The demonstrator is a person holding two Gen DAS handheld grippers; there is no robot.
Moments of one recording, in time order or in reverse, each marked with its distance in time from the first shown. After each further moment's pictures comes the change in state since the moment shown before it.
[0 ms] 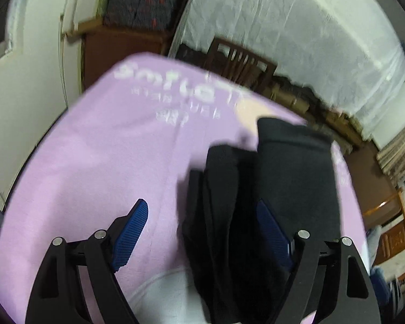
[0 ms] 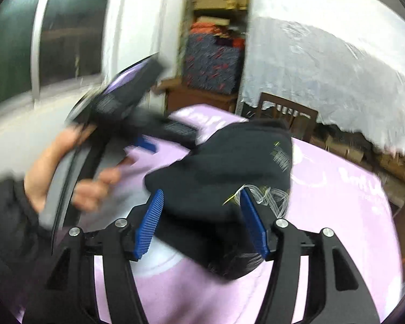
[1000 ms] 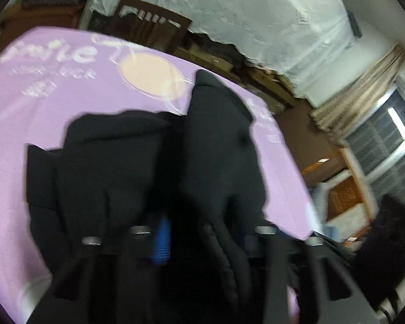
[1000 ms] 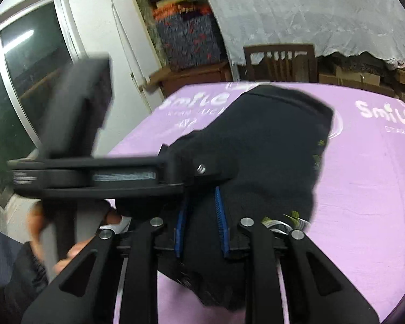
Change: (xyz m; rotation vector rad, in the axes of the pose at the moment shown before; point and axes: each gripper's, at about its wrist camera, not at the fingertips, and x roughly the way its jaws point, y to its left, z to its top) left arm 0.073 -0.089 -0.025 0.116 0.245 -0.440; right arm 0.047 -0.099 -0.012 0.323 0.131 0.174
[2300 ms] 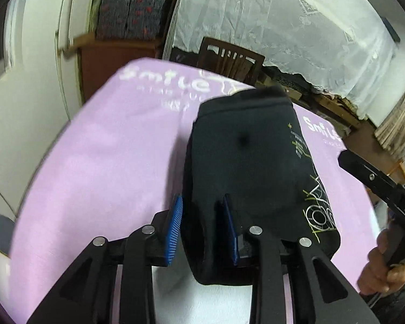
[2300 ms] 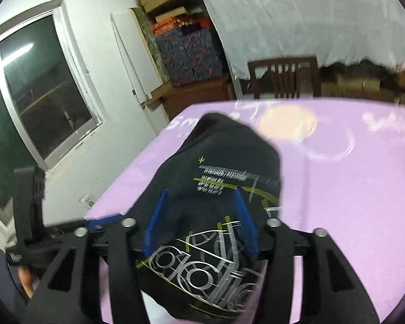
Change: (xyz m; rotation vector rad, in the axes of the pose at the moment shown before) left arm -0.132 0.027 -0.067 0.003 -0.210 0.519; right arm 0.011 0.037 0.025 0.003 -0.063 -0.019
